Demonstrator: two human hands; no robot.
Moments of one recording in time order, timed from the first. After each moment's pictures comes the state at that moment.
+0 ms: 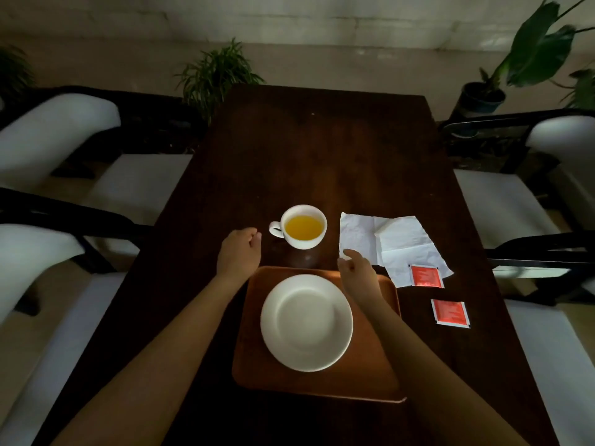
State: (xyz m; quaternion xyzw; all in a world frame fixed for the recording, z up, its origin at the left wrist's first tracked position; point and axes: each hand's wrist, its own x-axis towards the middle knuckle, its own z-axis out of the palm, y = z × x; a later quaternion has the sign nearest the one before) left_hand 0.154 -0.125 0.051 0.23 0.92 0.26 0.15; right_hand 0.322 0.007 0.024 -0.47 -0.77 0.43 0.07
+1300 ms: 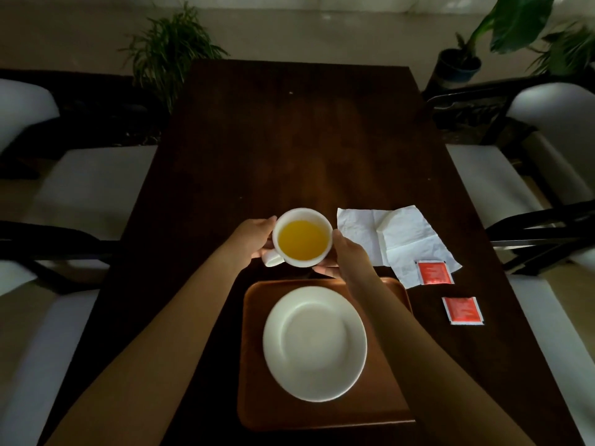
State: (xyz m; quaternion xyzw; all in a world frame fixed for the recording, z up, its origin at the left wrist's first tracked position) left_hand 0.096 -0.050 0.023 0.09 0.76 0.44 0.47; right_hand 0.262 0.024 0.033 -0.50 -0.47 0.71 0.11
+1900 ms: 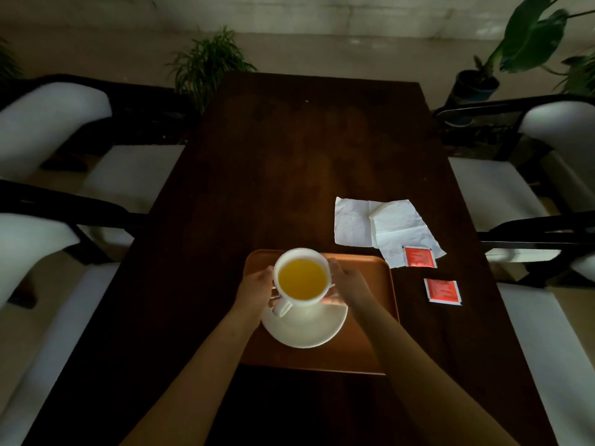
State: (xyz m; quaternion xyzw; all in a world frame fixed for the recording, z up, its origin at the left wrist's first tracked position) left_hand 0.243 -0.150 0.032 -0.04 0.74 0.53 0.41; right_hand 0.347 -0.027 0.023 -0.46 -0.63 0.62 0.04
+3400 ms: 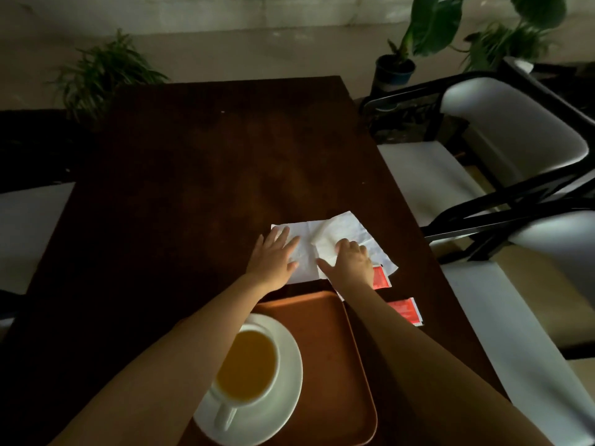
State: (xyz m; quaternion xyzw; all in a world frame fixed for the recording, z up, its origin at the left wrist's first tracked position) left_hand 0.197 0.059 -0.037 0.60 0.78 0.00 0.16; right_hand 0.351 0.124 -0.015 -0.55 -0.82 0.19 0.02
